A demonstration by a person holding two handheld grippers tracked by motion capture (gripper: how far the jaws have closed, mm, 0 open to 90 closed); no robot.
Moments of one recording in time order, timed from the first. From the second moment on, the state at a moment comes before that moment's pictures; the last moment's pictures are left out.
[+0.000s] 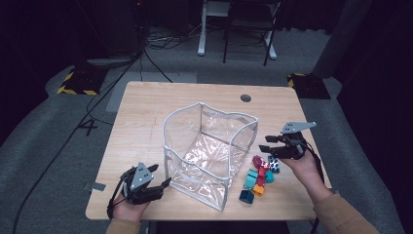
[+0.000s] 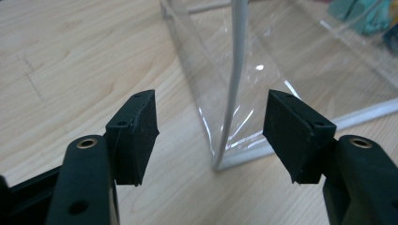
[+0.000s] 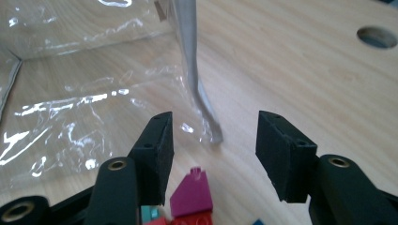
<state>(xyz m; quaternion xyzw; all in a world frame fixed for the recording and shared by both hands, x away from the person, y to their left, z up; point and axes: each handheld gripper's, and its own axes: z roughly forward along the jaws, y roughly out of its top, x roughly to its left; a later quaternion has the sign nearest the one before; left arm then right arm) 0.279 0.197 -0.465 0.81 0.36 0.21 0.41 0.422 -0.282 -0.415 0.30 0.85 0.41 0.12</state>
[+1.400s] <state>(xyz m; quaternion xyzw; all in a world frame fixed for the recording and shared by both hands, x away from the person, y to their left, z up) 0.300 0.231 -0.507 0.82 0.42 0.16 0.34 0.426 -0.264 -0.469 0.33 0.89 0.31 0.08</state>
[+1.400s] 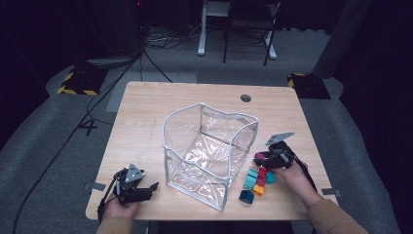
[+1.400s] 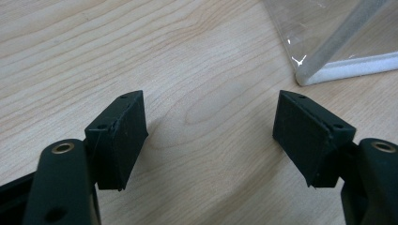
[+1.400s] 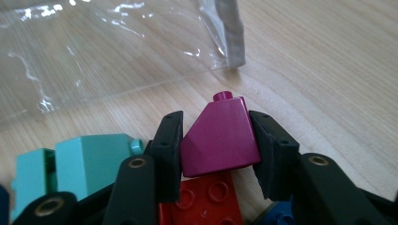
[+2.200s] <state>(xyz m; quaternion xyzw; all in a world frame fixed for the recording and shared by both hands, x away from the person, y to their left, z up) 0.313 0.237 -0.507 0.82 0.43 0.16 0.34 0.406 -0.270 -0.389 0.32 0.87 0.37 0.08</state>
